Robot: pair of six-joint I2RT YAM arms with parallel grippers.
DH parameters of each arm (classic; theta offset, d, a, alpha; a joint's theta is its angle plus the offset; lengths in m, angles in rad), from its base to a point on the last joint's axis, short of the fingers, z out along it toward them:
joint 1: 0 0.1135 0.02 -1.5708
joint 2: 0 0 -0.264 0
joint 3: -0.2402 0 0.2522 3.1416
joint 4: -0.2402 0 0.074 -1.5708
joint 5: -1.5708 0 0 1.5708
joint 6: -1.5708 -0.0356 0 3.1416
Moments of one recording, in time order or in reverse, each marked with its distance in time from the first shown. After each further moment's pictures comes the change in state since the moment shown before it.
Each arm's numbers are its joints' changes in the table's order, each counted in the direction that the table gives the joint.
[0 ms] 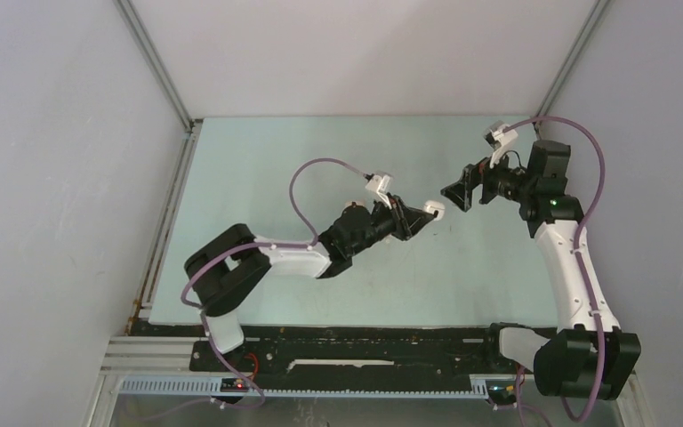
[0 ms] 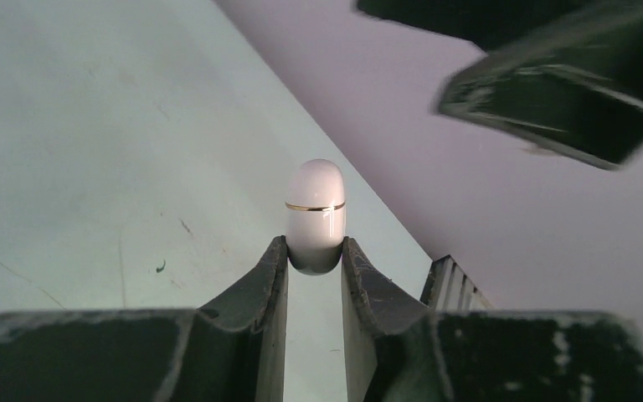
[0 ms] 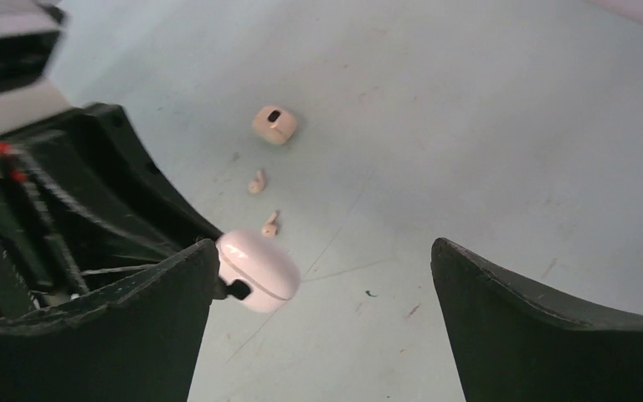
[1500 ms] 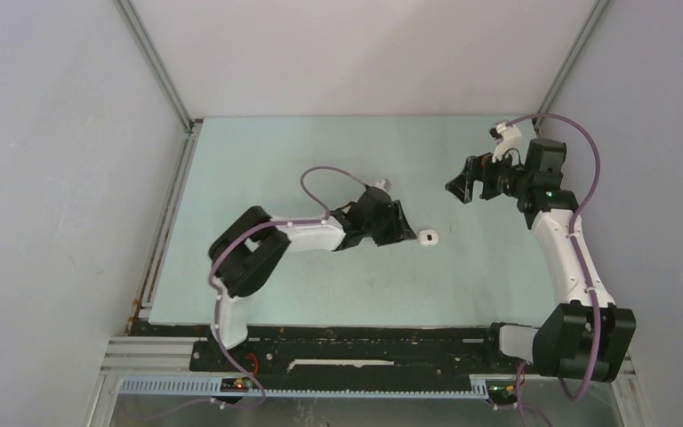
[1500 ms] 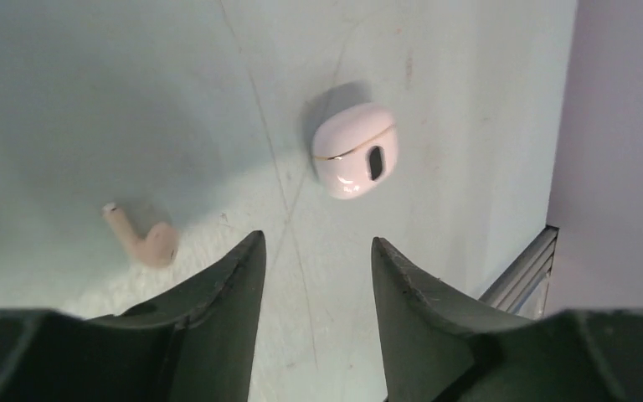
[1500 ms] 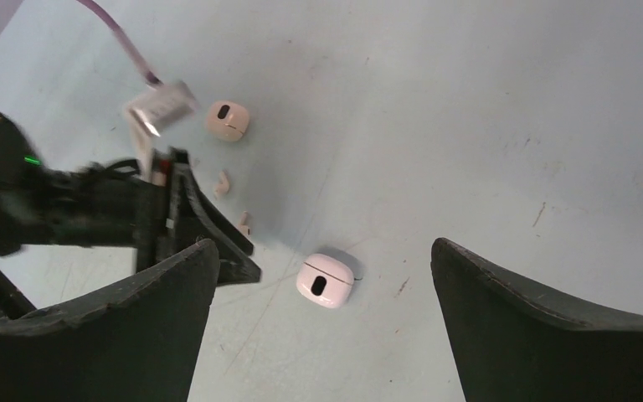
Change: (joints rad) left arm 0.121 0.276 -0.318 -0.772 -0.134 0.349; right arm -0.029 0.085 0.006 0.053 -0.150 -0.120
